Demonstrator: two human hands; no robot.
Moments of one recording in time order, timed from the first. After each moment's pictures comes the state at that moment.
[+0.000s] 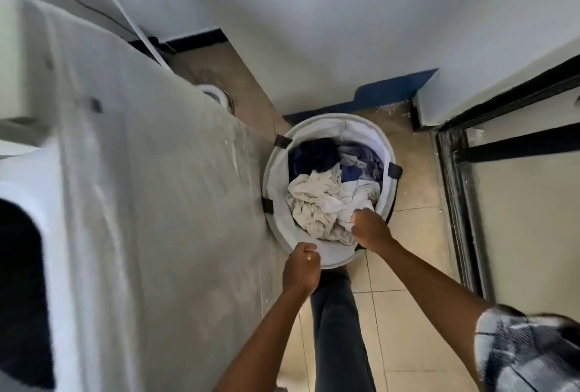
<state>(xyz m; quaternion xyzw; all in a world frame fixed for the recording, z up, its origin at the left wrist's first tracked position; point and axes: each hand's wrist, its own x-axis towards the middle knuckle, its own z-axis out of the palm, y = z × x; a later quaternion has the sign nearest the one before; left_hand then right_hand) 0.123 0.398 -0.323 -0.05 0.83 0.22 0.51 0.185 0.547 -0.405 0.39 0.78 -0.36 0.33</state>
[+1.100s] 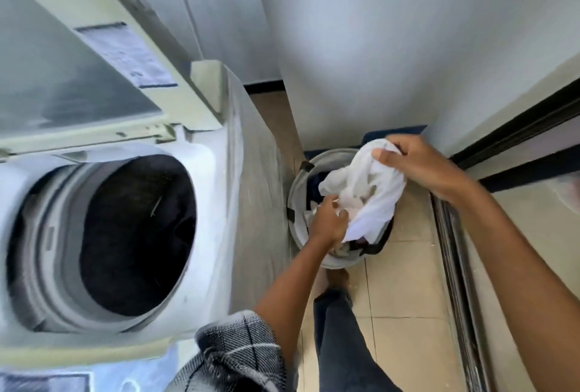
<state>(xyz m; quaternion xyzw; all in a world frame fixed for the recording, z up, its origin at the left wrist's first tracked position) 0.096 0.431 -0.196 0.11 0.83 0.32 0.44 0.146 0.607 -0.099 0.28 0.77 -0.57 0.03</state>
